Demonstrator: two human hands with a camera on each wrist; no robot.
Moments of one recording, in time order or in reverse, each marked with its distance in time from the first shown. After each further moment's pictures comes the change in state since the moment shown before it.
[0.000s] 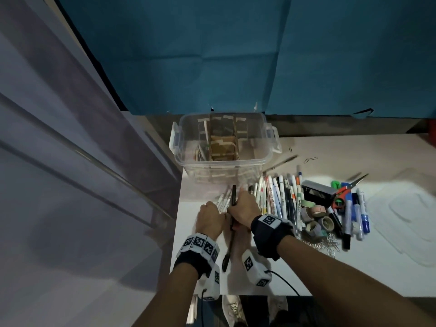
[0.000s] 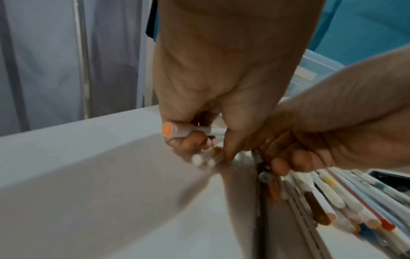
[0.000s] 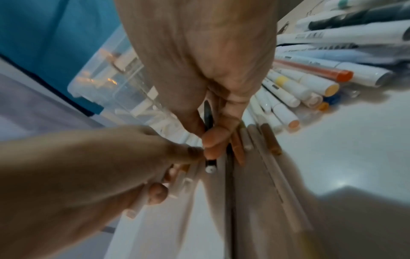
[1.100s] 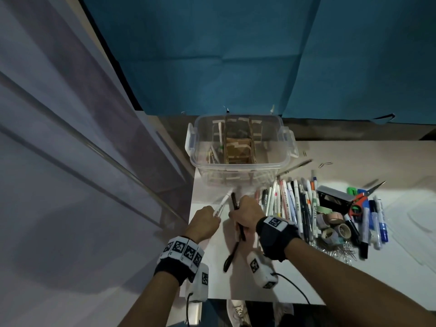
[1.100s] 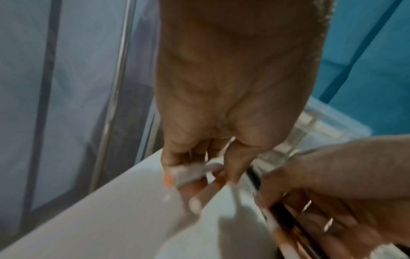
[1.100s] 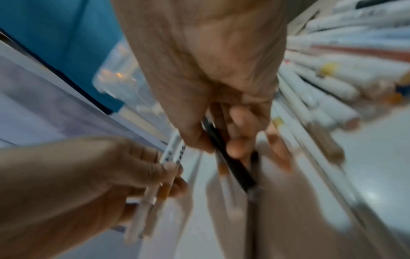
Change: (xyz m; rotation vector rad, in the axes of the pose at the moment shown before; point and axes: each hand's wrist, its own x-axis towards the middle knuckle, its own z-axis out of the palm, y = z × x) left_hand 0.000 -0.035 -0.058 0.037 -0.172 0.053; right_hand 0.001 -0.024 0.013 -0.167 -0.166 -0.003
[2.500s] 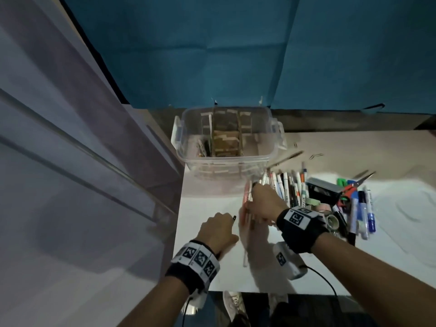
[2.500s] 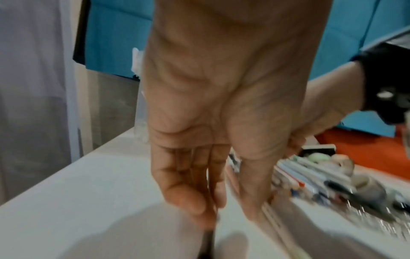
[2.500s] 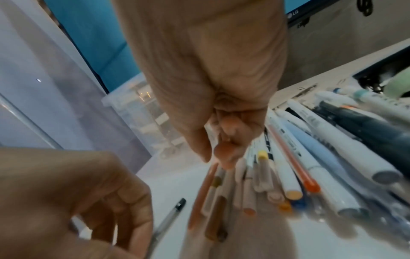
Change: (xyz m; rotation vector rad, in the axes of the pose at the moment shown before) left_hand -0.036 0.051 0.045 0.394 -0.092 0.137; right_hand -0.021 0.040 -0.057 -0.257 0.063 -0.090
